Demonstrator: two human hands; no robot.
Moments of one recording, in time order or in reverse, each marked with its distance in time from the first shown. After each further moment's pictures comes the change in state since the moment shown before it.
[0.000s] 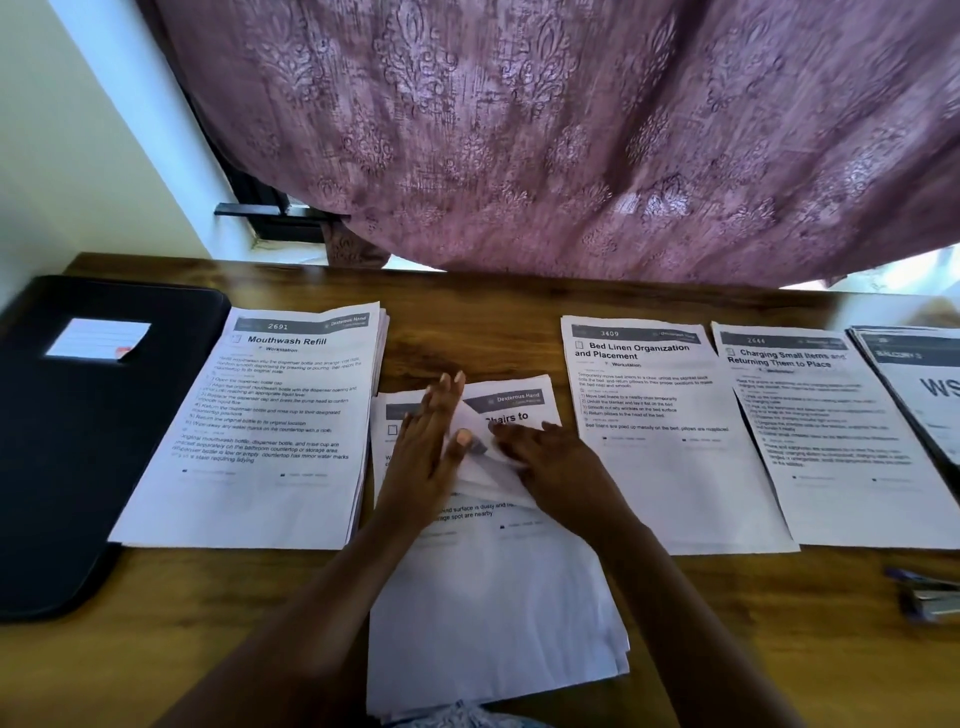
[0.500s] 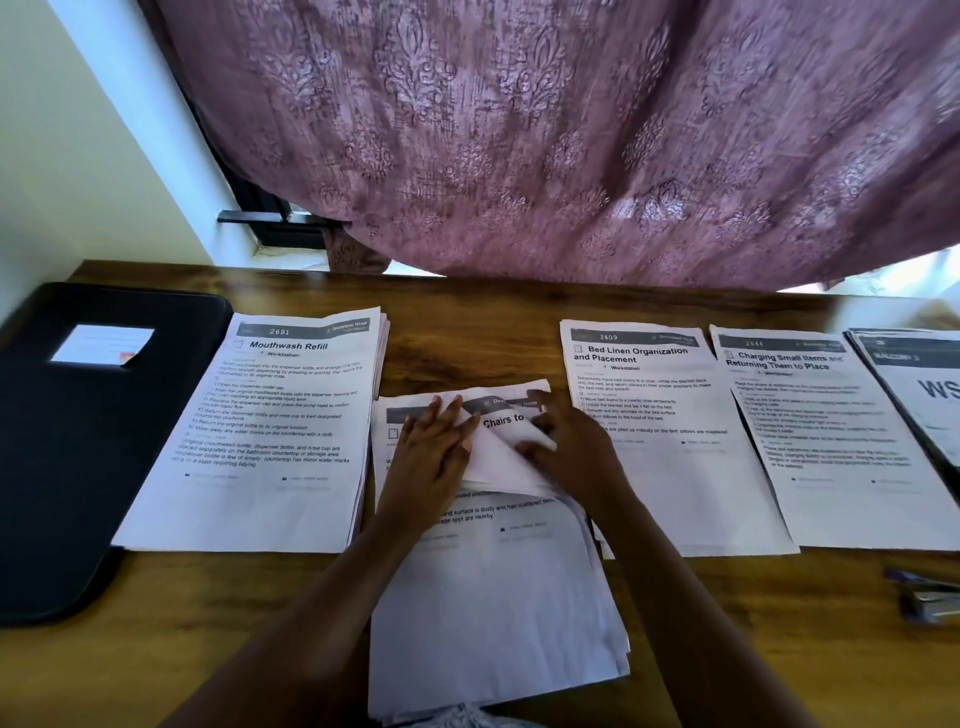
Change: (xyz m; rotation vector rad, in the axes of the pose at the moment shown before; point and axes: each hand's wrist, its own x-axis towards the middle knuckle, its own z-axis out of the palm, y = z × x) left_hand -0.001 -0.006 0.000 0.132 -0.080 -0.018; right_hand 0.016 0.019 -0.004 0.293 -0.132 0.532
